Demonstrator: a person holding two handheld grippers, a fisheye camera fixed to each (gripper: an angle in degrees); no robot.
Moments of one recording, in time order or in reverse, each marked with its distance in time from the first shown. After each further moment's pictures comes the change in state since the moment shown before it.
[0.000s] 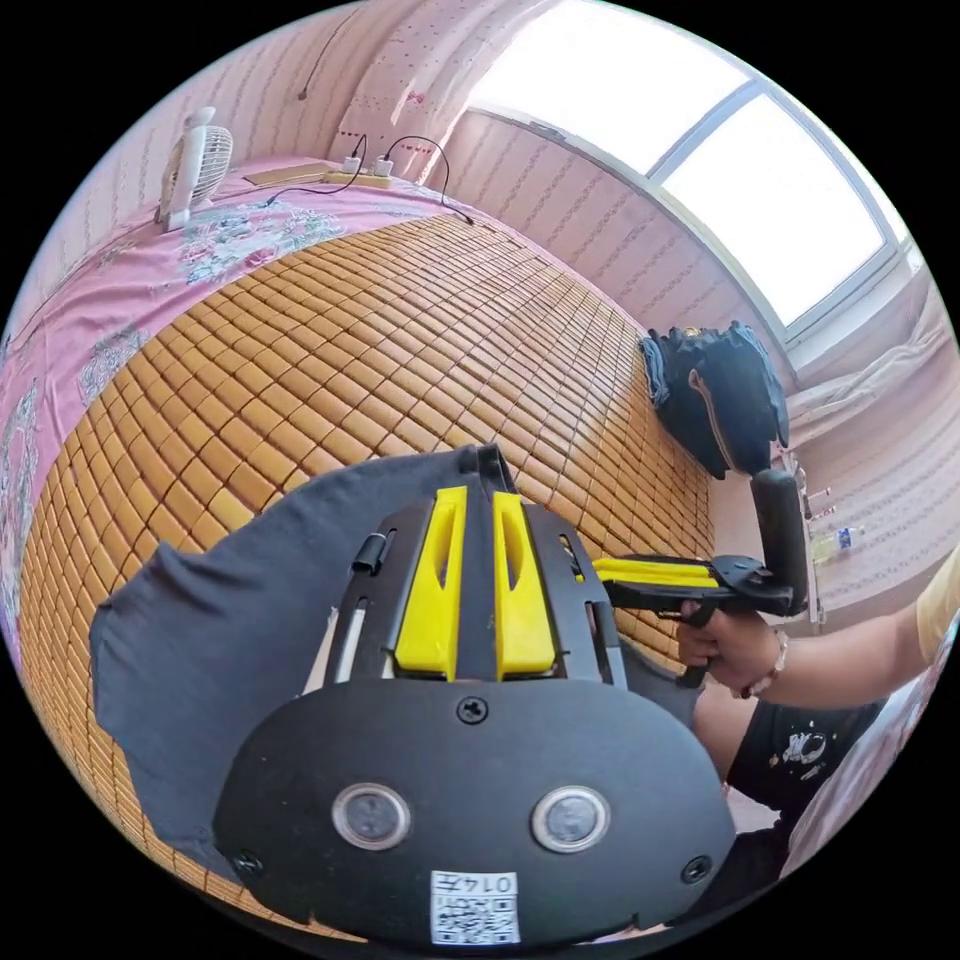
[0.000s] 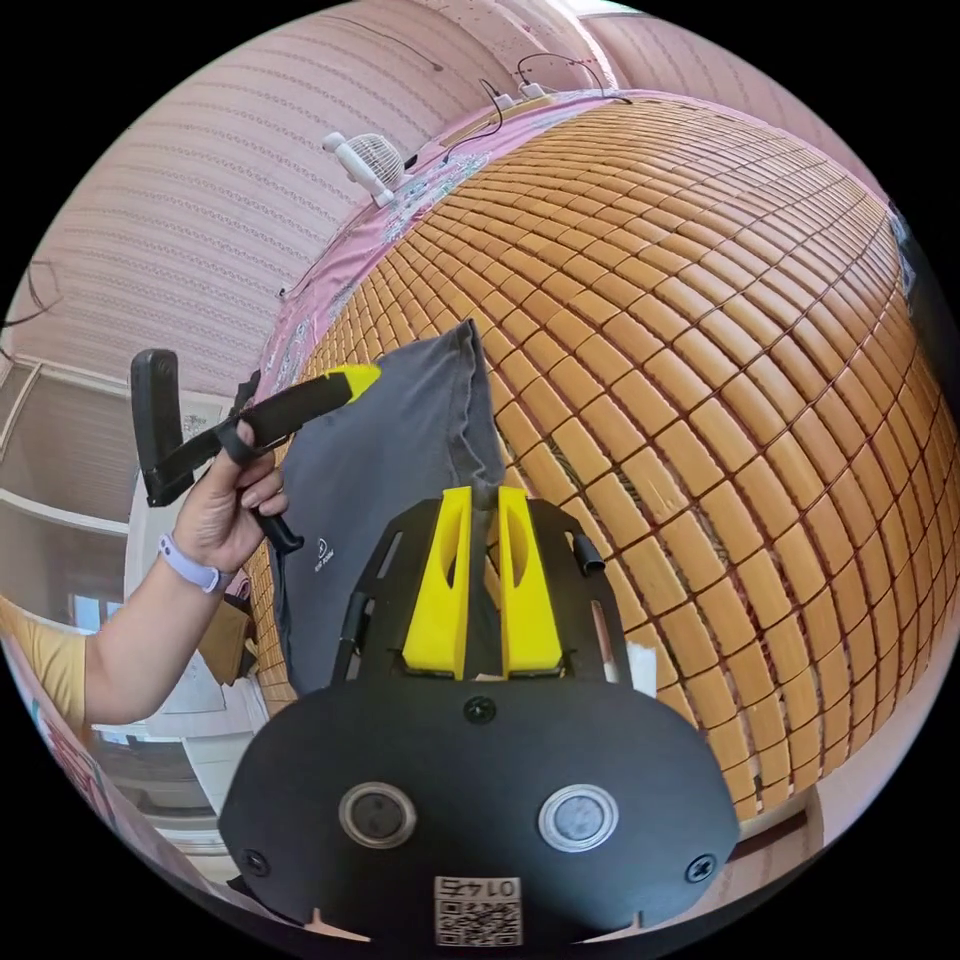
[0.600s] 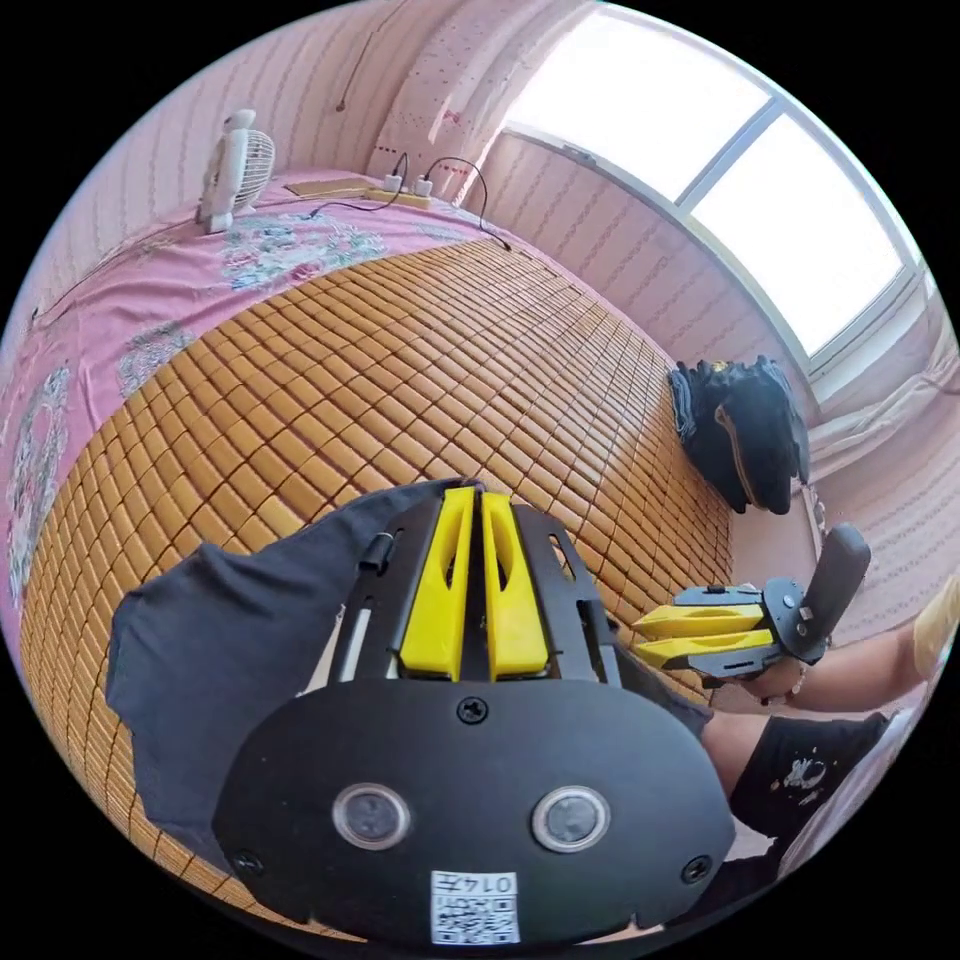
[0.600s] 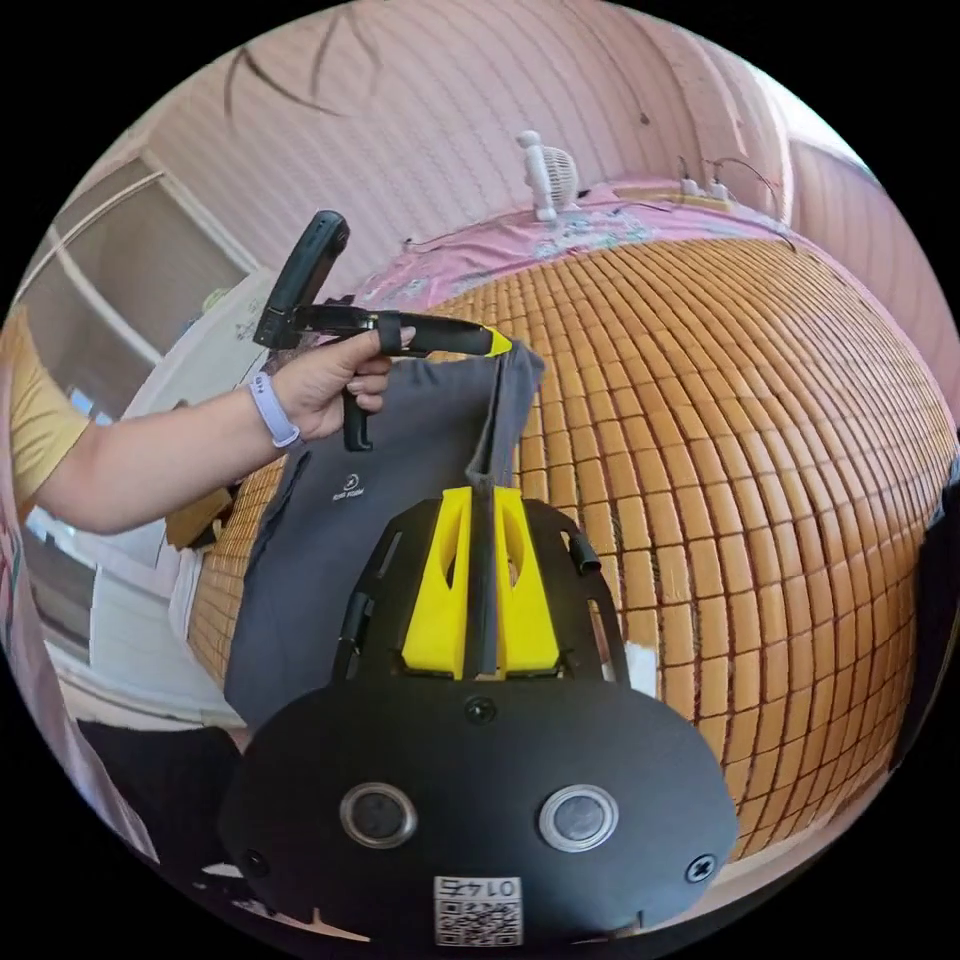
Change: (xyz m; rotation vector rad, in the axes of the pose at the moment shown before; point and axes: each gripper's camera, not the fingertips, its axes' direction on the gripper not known) left arm -0.009 -0.032 -0.024 0.051 -0.071 -0.053; right arm -0.022 0.029 -0.038 0.057 -0.008 -0.502
